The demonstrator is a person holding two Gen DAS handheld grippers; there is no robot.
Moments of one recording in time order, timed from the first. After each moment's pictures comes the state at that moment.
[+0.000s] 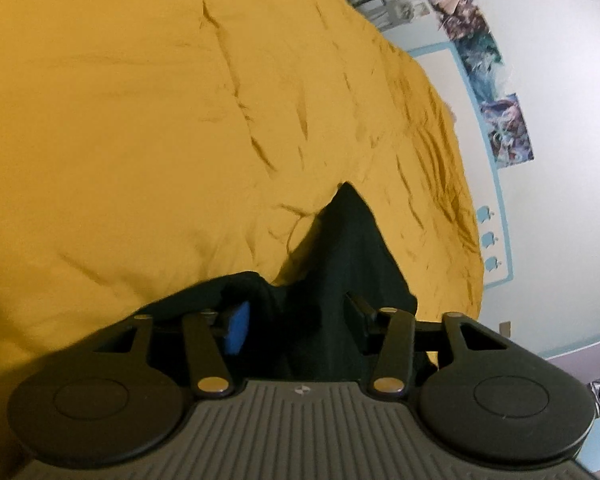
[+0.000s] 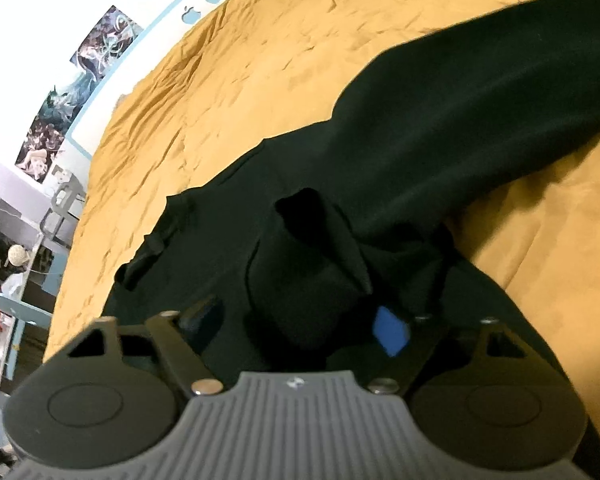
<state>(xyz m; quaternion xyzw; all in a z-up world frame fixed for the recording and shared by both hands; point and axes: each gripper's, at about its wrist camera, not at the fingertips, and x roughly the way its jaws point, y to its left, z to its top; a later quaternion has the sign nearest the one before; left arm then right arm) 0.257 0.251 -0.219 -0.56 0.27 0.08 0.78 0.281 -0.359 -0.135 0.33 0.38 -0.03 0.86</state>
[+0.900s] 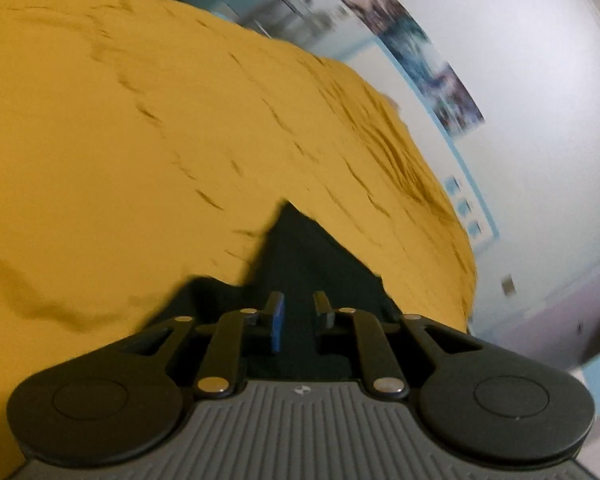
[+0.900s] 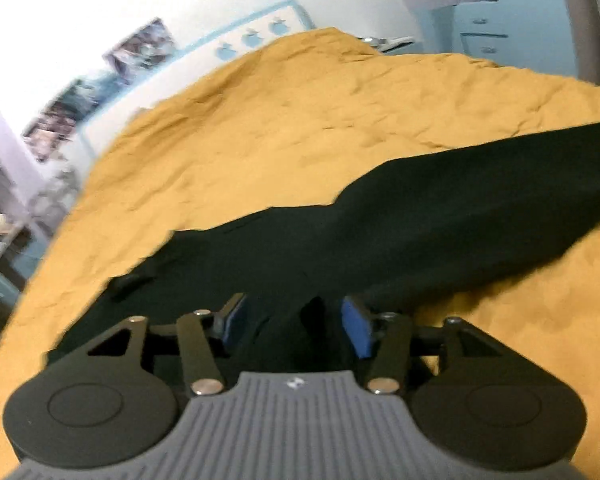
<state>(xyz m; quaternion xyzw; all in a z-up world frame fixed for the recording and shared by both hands) 0.218 0.219 -0.148 -0.44 0.26 0.04 0.86 0.275 -0.363 -0.092 0.22 0.34 -0.06 0.91</state>
